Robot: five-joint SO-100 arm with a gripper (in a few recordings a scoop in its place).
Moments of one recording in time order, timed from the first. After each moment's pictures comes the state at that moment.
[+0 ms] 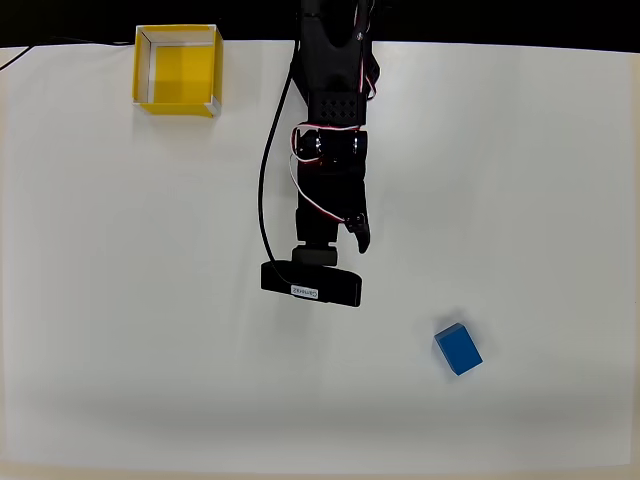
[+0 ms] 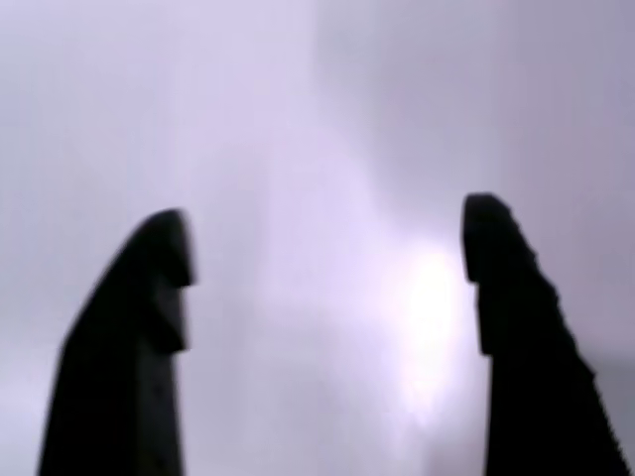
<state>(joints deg) -3.7 129.8 139.3 42.7 -88.2</state>
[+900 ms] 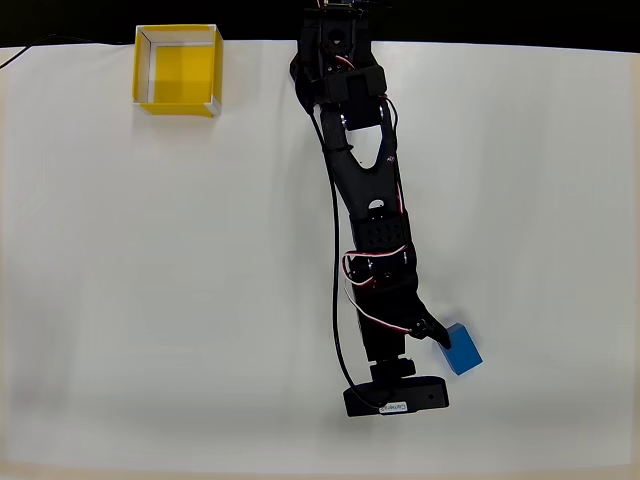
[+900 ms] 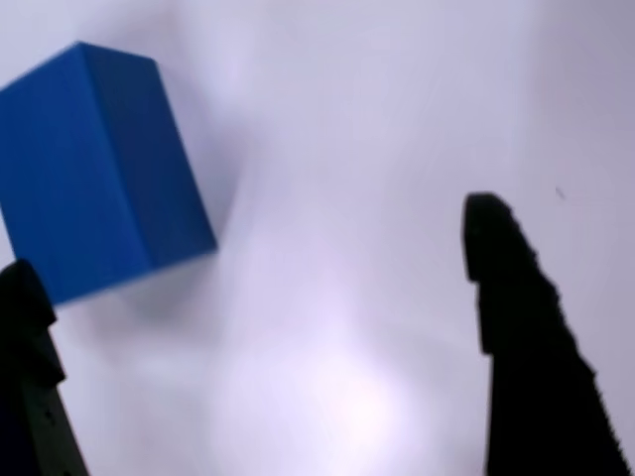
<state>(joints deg) -17.0 73.4 94.2 18.3 -90.7</state>
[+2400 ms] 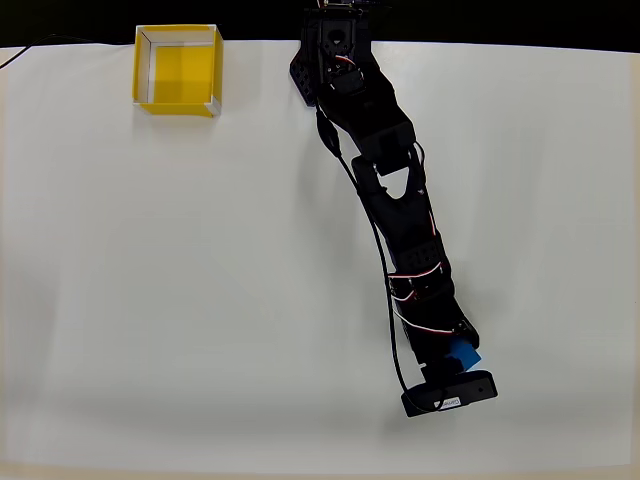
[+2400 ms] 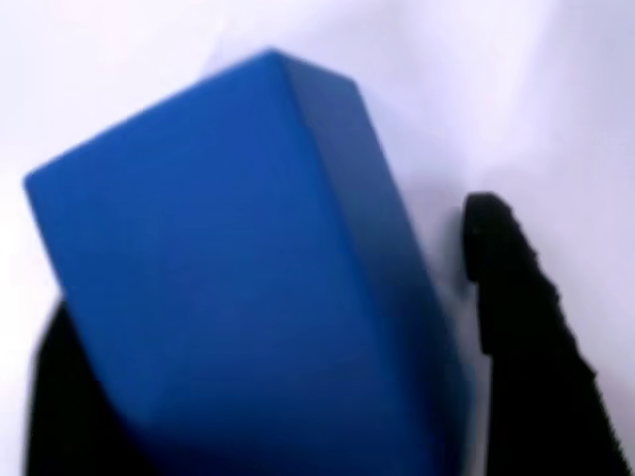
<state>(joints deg) -25.6 51.1 82.3 9.0 -88.8</state>
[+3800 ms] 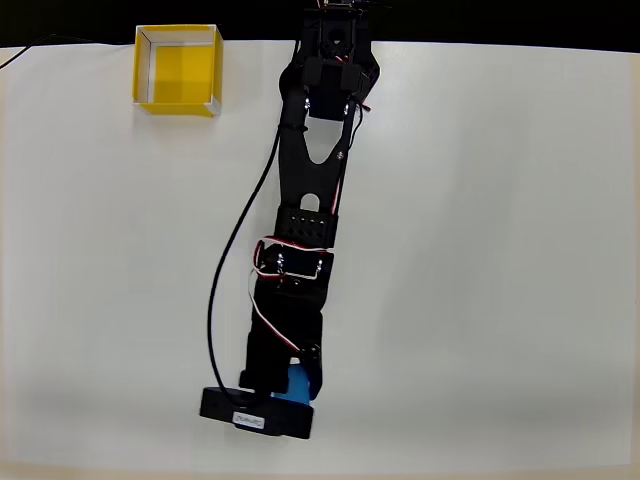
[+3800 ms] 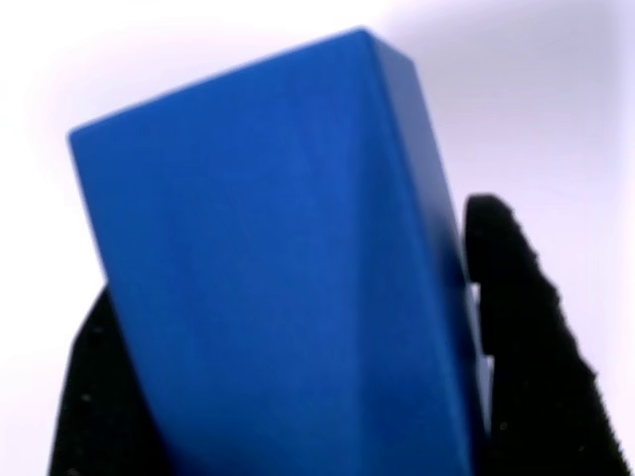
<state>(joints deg) 10.1 83.2 82.3 31.8 -92.5</state>
